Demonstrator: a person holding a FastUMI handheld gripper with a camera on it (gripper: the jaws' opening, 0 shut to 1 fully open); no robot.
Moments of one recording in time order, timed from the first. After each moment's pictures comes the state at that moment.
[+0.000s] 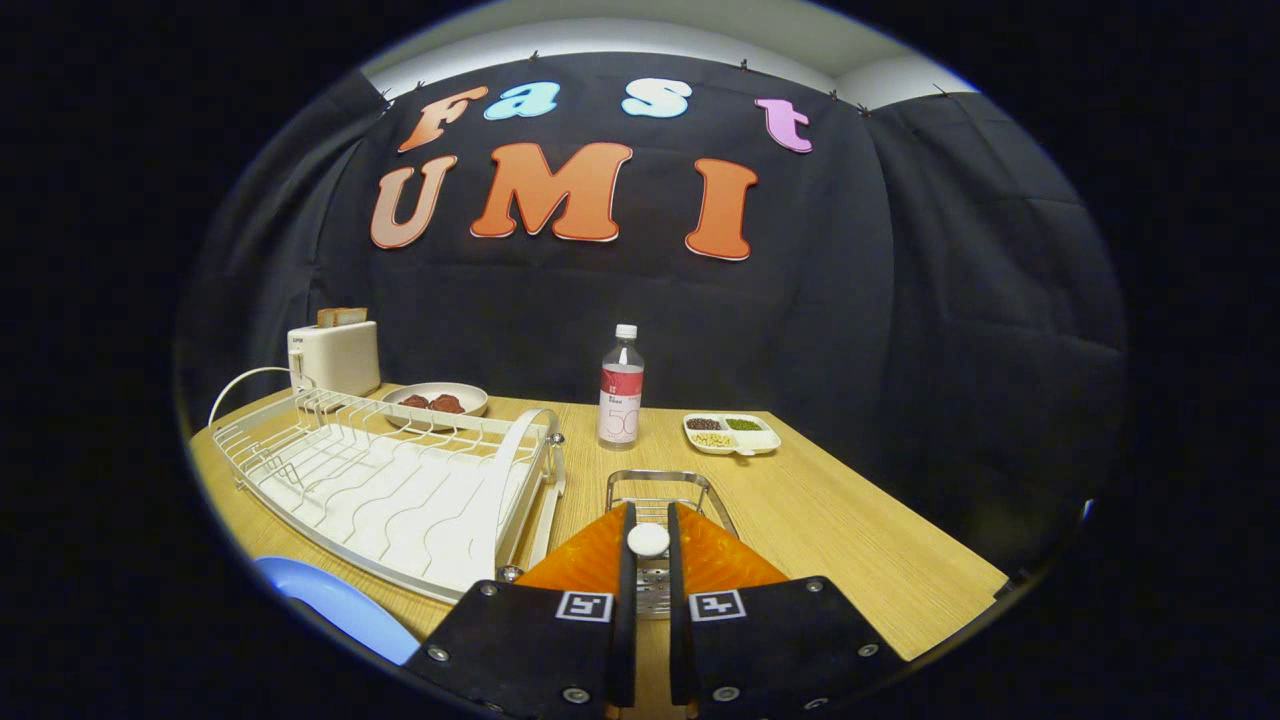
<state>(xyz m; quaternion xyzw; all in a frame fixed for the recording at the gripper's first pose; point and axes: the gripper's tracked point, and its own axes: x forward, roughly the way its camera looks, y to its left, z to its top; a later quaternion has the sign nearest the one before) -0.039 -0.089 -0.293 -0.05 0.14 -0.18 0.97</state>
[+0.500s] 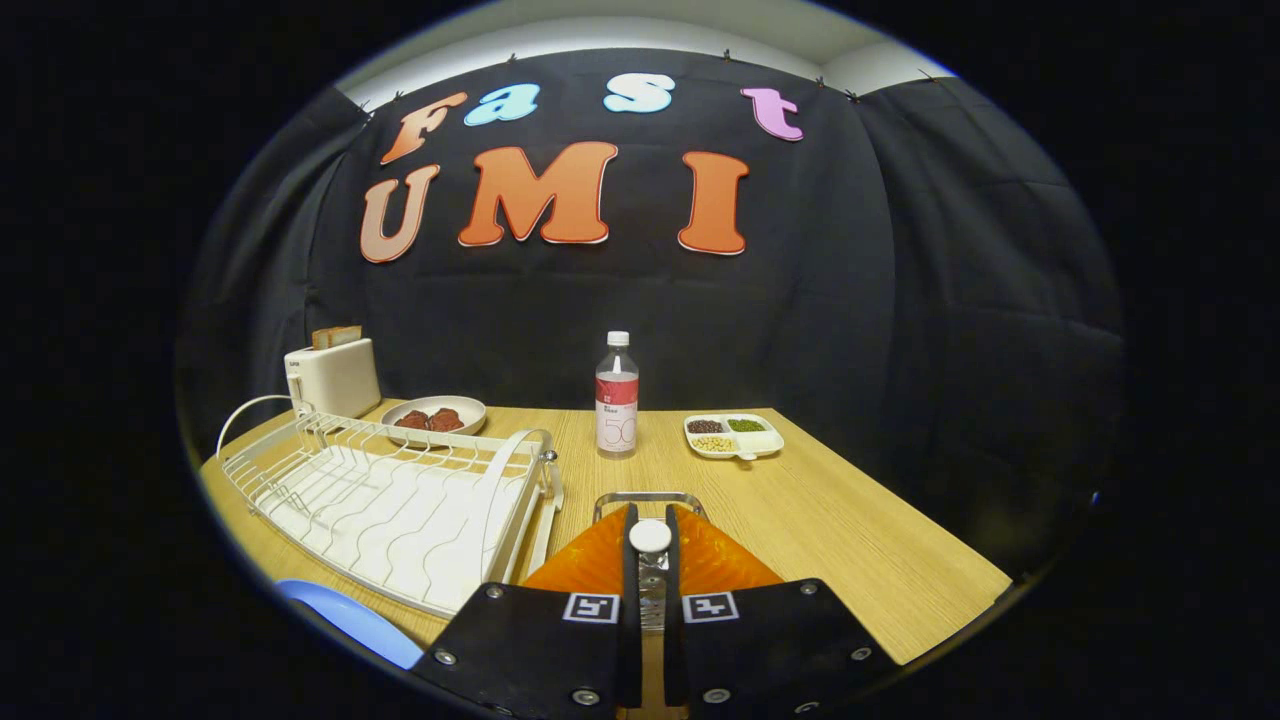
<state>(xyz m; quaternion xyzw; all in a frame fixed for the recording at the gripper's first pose) -0.024 -0.103 -0.277 -0.01 0.15 -0.17 0.97</state>
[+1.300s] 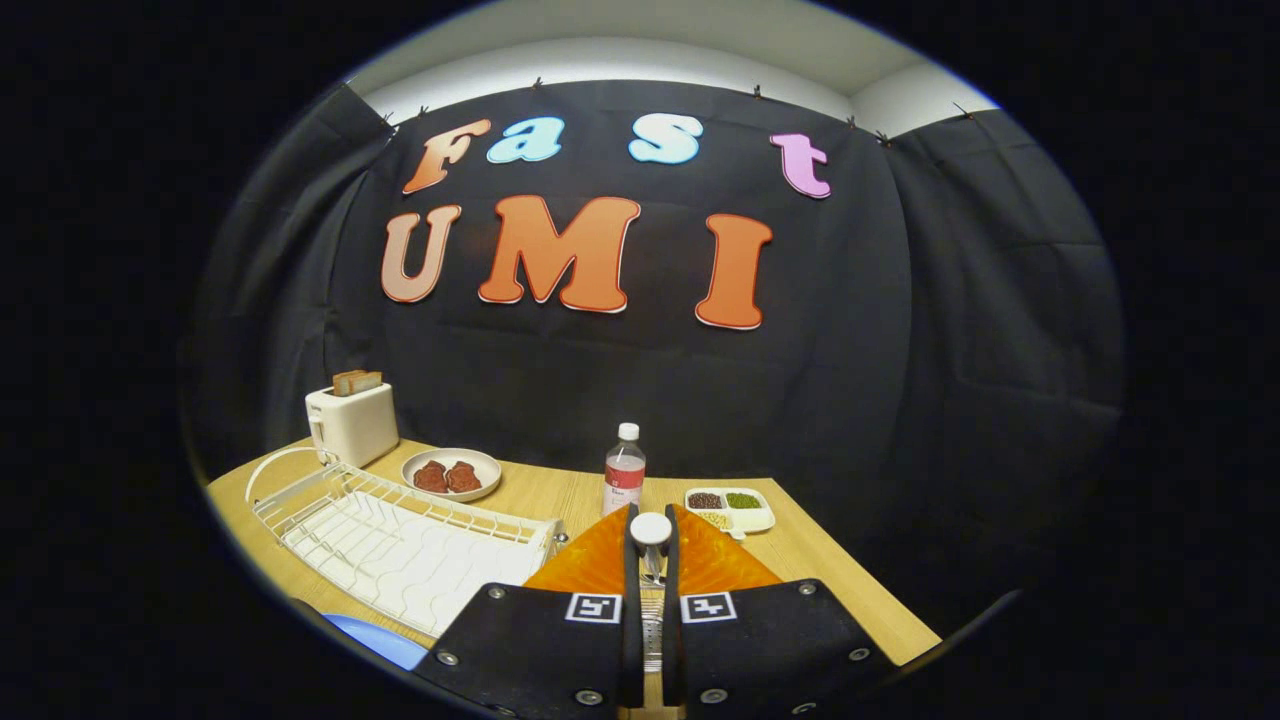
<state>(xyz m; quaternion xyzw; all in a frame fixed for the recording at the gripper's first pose) -0.017 -0.092 -0.157 -0.06 0.09 -0.14 0.98</state>
